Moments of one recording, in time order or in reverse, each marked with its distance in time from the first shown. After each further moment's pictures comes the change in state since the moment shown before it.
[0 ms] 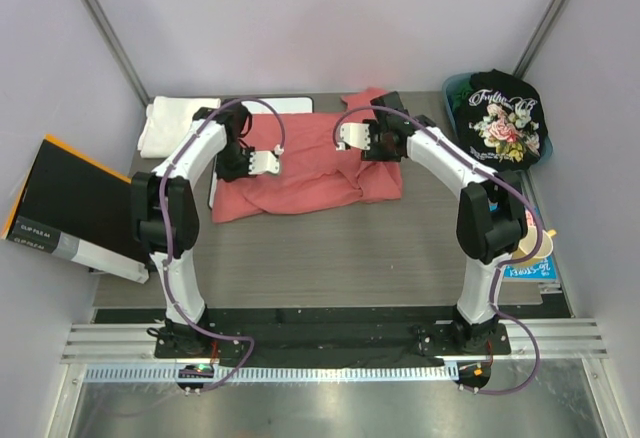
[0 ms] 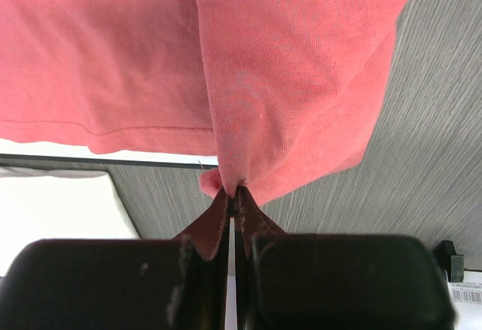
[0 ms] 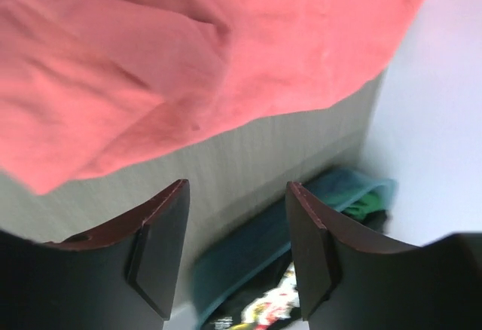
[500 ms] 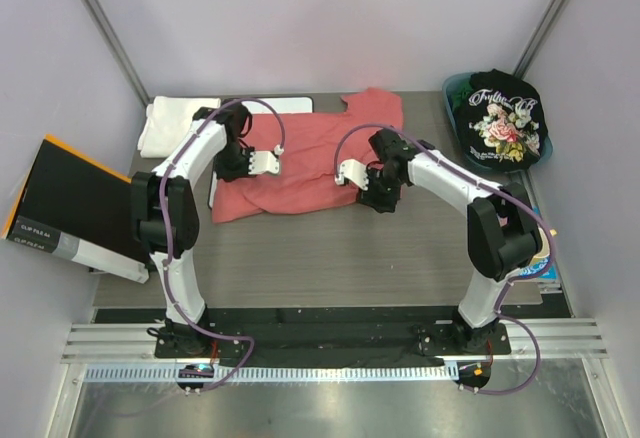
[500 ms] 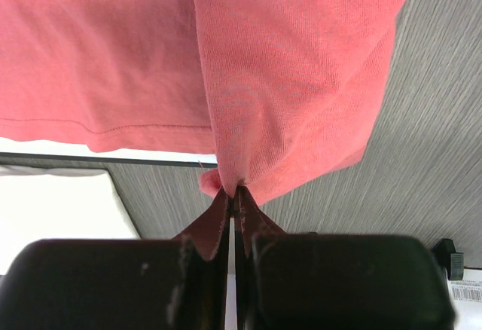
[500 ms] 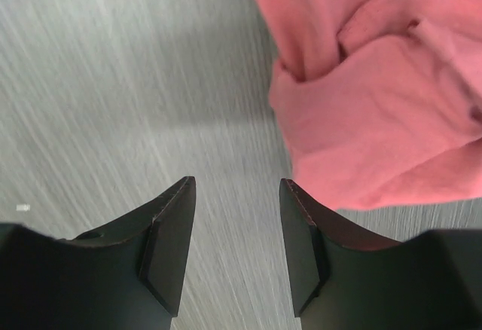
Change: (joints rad) left arm 0.000 0.000 -0.002 -0.002 -0.007 0.000; right arm 0.042 -0.138 -0.264 -0.211 -0.328 0.297
